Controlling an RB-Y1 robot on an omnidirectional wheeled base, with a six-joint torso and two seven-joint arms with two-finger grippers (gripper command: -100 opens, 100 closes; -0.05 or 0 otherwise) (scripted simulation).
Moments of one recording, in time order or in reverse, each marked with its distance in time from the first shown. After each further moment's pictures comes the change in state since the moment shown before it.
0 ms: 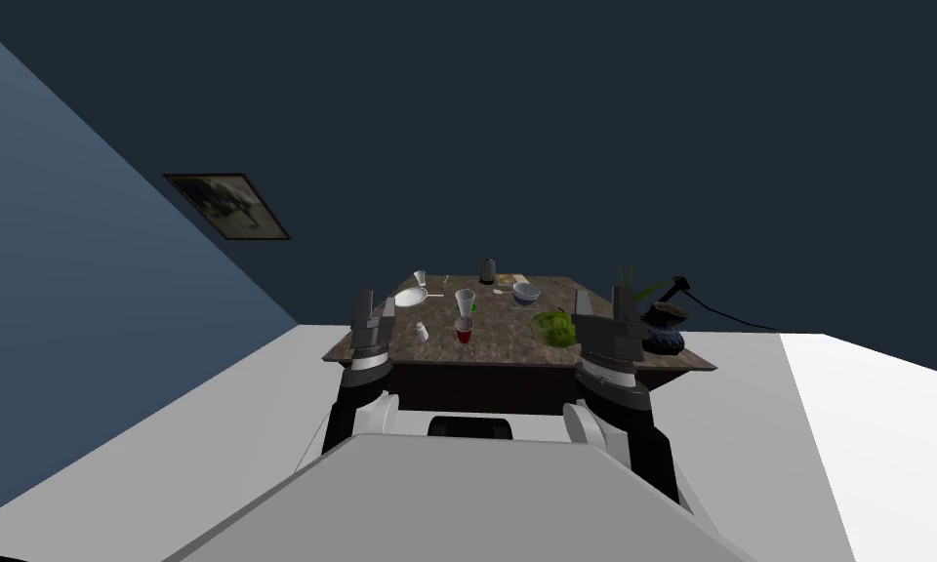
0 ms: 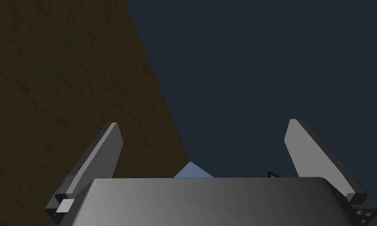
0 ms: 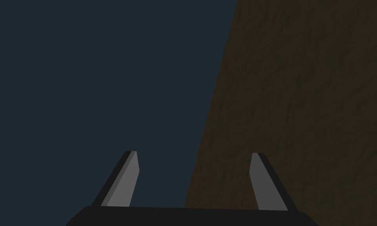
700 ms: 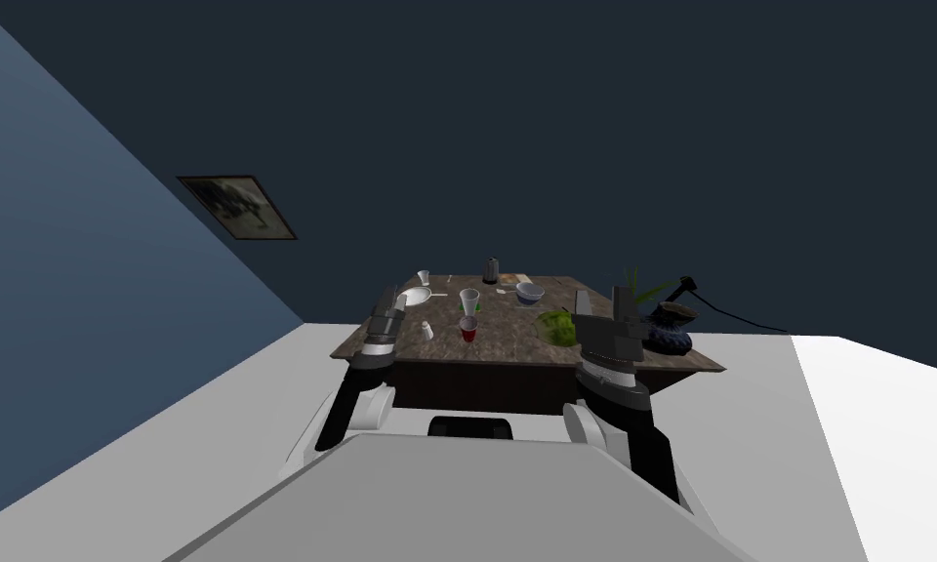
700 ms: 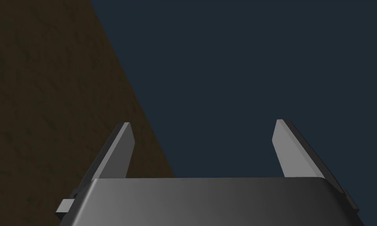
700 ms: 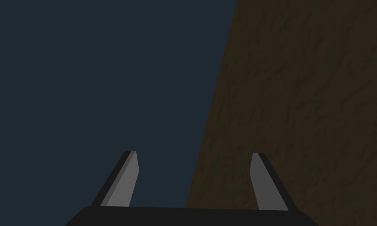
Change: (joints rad) left arm -0.090 0.158 -0.012 -0.005 -0.008 0.187 -0.003; right arm 0.000 0.000 0.000 0.000 0.000 0.000 0.000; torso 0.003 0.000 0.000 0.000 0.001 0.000
